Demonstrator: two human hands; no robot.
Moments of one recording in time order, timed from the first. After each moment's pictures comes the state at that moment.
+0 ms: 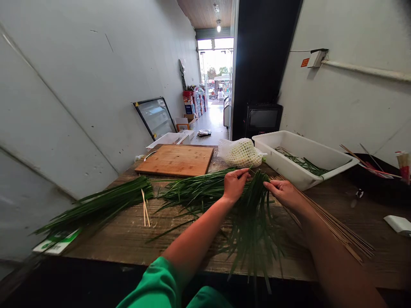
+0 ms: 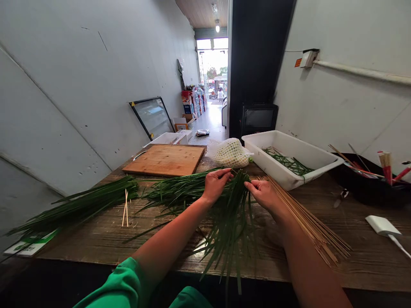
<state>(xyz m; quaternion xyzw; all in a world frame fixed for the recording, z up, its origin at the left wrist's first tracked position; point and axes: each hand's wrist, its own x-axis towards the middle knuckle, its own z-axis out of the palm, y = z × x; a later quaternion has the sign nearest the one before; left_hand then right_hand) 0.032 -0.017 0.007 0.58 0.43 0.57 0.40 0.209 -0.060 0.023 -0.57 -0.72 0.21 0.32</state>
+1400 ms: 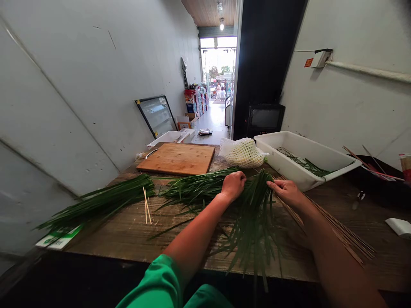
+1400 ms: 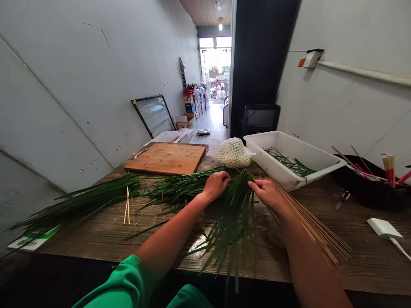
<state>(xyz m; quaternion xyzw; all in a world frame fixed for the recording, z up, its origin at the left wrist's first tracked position) 0.015 -0.007 -0.001 0.77 0.52 0.32 0.18 0.214 -0.055 0.023 -0.59 -0.72 0.18 0.31</state>
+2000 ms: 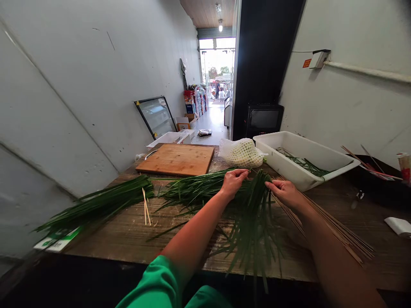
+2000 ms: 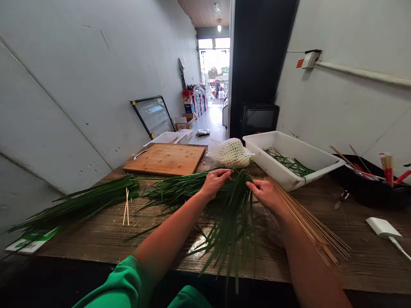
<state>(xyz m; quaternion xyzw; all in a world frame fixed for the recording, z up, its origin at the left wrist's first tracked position) 0.024 -0.009 0.007 0.54 0.39 0.54 0.52 0.210 -0.057 0.025 -0.59 -0.72 0.20 0.31</state>
